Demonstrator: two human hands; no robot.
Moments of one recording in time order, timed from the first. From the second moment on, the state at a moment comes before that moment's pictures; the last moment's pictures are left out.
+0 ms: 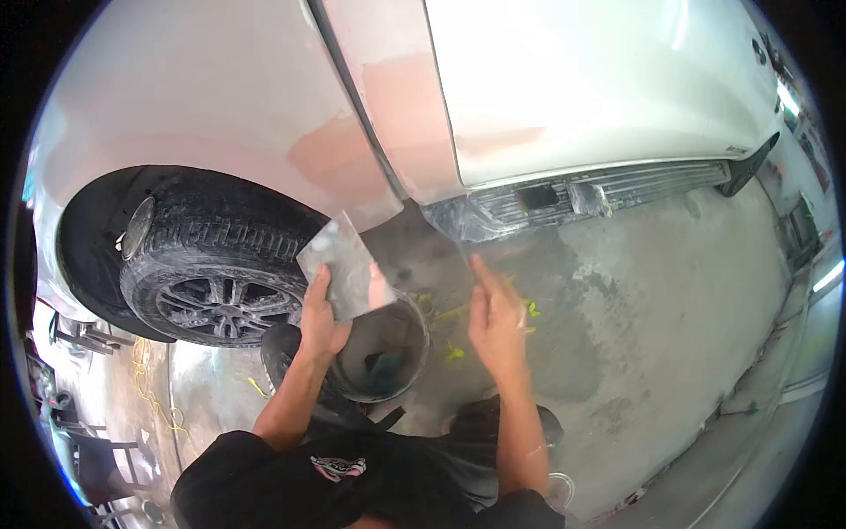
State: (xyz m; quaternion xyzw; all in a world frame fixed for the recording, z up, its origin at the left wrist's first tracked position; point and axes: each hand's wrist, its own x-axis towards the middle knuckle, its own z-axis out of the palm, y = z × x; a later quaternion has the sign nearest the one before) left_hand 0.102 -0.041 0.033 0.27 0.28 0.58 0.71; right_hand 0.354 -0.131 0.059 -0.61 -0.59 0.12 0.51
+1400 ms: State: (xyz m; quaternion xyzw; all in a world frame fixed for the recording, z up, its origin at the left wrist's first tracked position) left_hand 0.218 -0.067 0.020 0.35 0.20 0.37 0.84; right_hand 0.369 -0.207 0.041 -0.48 -0.37 0.48 0.64
